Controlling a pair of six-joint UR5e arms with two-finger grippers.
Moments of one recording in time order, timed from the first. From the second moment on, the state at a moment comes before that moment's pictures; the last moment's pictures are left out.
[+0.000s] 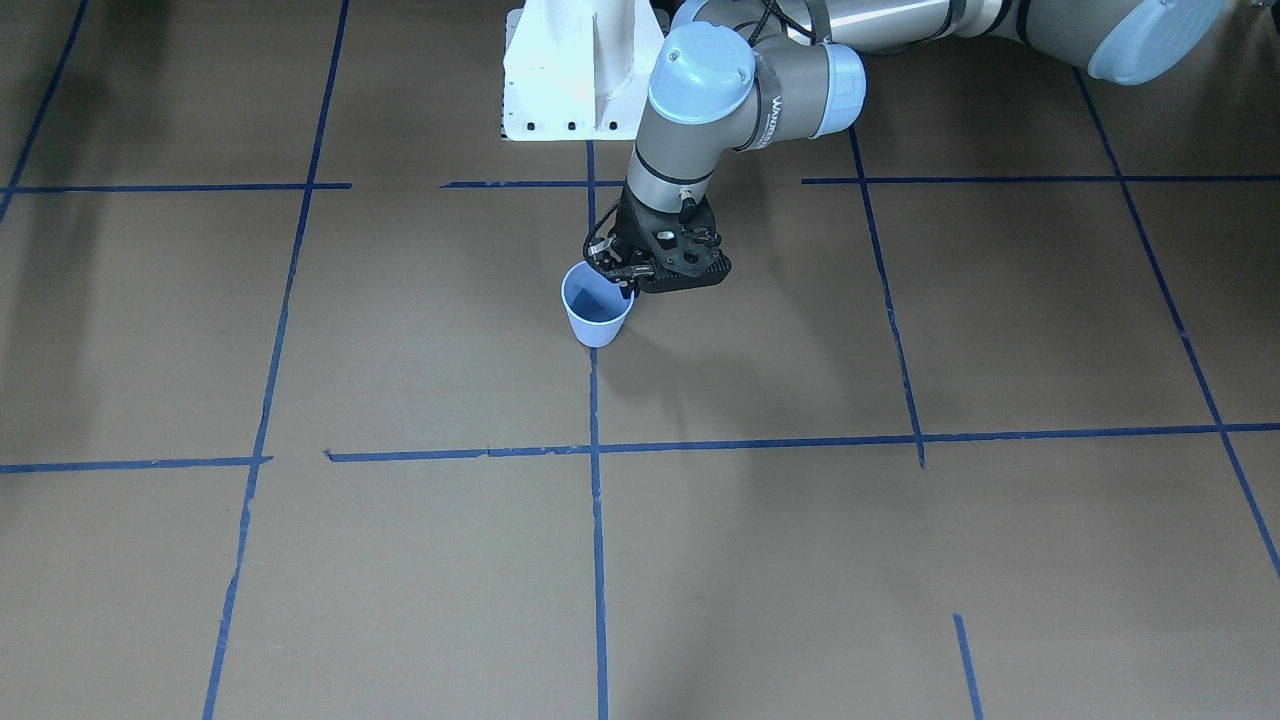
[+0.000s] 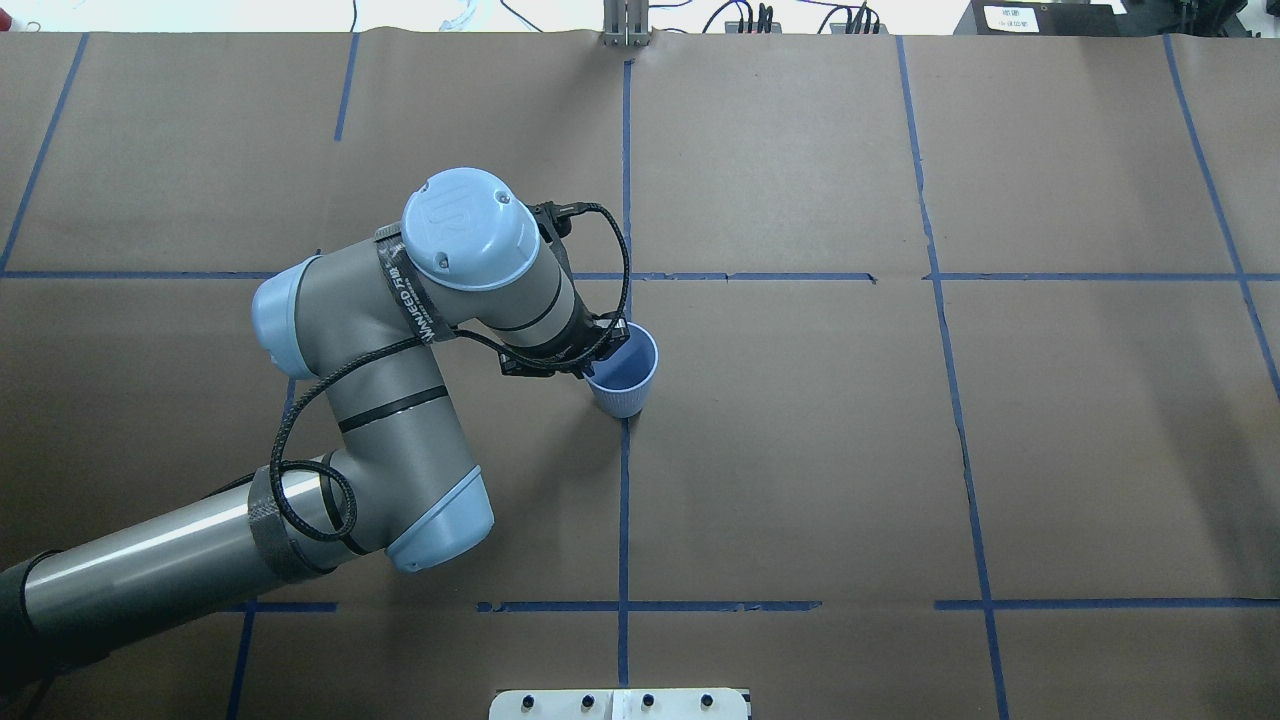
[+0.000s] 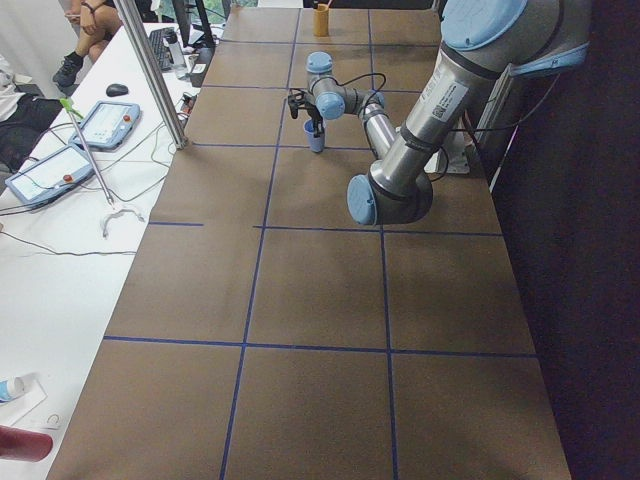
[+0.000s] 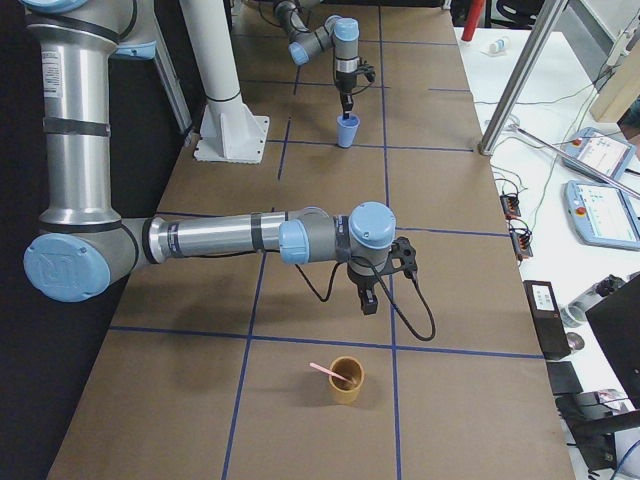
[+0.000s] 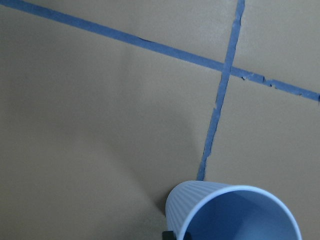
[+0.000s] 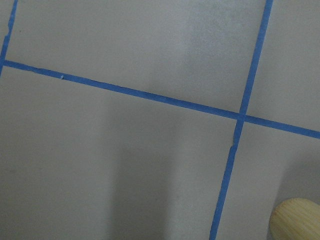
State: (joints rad) left arm -0.54 -2.32 -1.63 -1.70 -1.94 -1.49; right arm 1.51 -1.61 1.73 -1.56 2.44 -0.09
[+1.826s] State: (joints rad) left arm -0.60 -2.26 -1.78 -1.73 -1.94 -1.50; right arm 1.65 -1.77 1.61 -1.53 2.29 -0.31
